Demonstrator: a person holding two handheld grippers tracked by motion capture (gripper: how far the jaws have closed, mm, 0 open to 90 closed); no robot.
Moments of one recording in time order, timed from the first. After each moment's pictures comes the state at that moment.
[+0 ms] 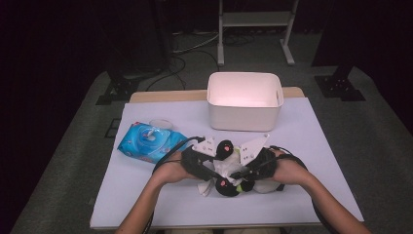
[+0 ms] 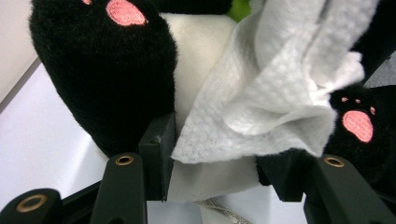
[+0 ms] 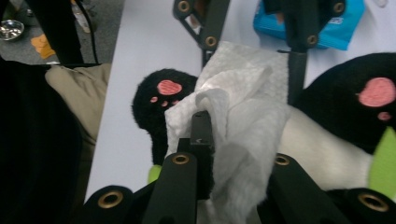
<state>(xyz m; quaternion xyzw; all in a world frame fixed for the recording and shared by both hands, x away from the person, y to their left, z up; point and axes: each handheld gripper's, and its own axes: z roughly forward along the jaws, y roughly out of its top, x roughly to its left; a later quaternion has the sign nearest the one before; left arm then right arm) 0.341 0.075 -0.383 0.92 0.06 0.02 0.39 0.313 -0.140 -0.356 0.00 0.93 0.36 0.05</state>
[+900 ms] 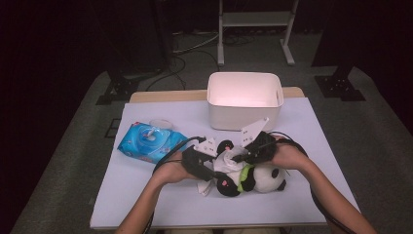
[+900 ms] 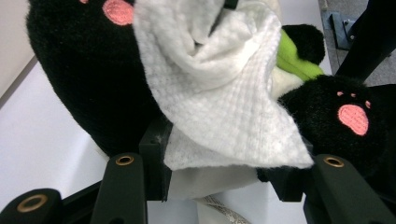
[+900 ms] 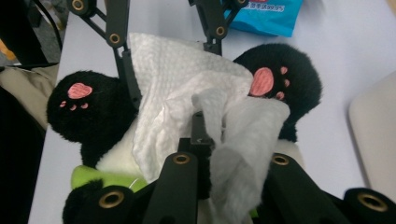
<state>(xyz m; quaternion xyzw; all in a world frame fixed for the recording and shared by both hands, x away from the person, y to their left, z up) 0.339 0.072 -0.380 0.92 0.06 0.01 0.38 0.347 -0.146 -0.346 0.04 0.94 0.34 0.07</state>
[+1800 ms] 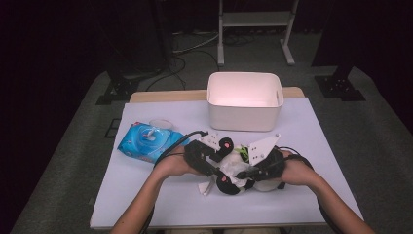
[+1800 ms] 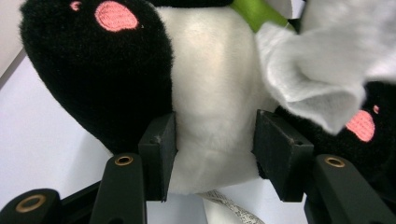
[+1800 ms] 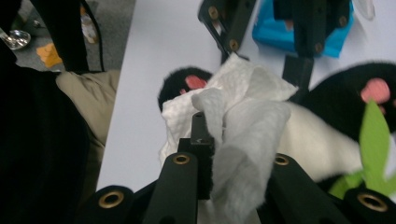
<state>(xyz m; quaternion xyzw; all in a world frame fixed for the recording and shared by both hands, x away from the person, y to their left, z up) 0.355 0.066 -0.374 0.94 0.07 -0.01 0.35 0.307 -0.155 -0.350 -0.01 0.92 0.39 0.05</state>
